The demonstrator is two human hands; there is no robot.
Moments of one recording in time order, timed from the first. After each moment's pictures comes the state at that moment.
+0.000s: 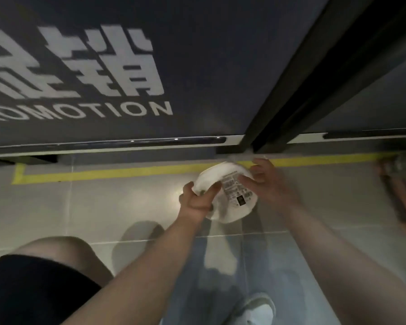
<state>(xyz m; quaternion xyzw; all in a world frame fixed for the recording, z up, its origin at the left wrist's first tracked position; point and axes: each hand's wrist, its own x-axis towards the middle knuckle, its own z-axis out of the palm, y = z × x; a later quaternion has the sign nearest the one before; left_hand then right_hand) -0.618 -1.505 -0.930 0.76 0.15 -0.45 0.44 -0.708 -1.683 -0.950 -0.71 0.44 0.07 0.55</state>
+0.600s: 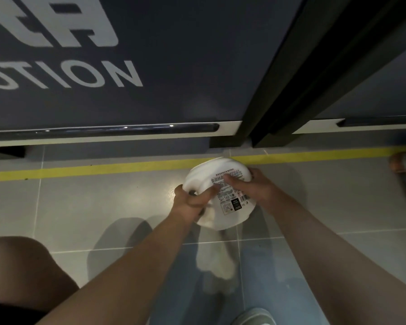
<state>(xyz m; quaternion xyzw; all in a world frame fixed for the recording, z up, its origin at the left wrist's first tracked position) -0.620 -1.516 -1.006 0.73 0.16 -0.46 0.48 -0.701 -1.696 -1.043 -0.60 0.47 0.18 0.62</state>
